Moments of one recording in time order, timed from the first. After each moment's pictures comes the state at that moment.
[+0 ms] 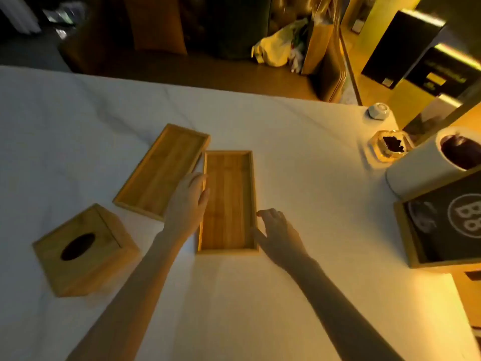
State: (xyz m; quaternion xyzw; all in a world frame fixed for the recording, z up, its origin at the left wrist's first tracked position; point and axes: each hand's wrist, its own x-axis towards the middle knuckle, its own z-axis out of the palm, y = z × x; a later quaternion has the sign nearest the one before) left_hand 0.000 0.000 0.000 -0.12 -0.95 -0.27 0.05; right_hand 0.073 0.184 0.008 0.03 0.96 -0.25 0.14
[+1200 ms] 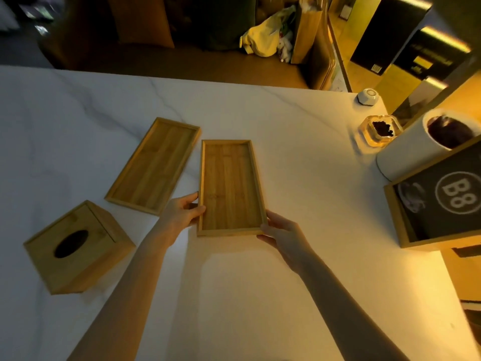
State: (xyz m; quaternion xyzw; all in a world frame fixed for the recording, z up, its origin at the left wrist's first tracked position) left_hand 0.021 -0.008 0.002 0.10 -0.75 -0.58 -0.29; right_hand 0.100 0.201 -0.003 0.27 0.62 -0.72 0.18
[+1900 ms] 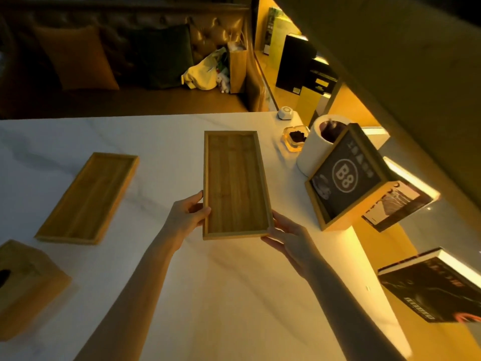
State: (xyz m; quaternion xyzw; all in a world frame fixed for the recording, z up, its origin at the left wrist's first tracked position) left_hand 0.067 0.134 0.052 -0.03 -0.79 -0.55 -0.26; right_hand 0.183 0.329 0.036 0.28 0.61 -0.74 0.05
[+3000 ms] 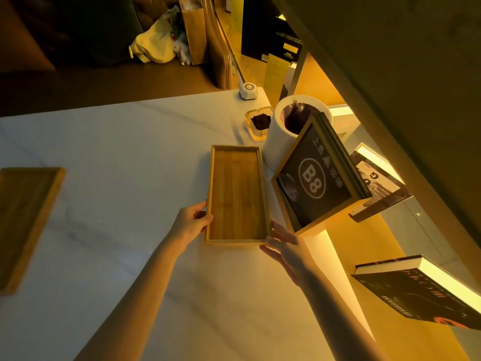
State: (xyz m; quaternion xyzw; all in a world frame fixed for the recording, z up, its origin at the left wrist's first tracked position) left_hand 0.027 0.267 -0.022 -0.01 -0.80 -0.48 -0.36; right_hand 0.169 0.432 -0.020 0.43 0.49 -0.76 0.05
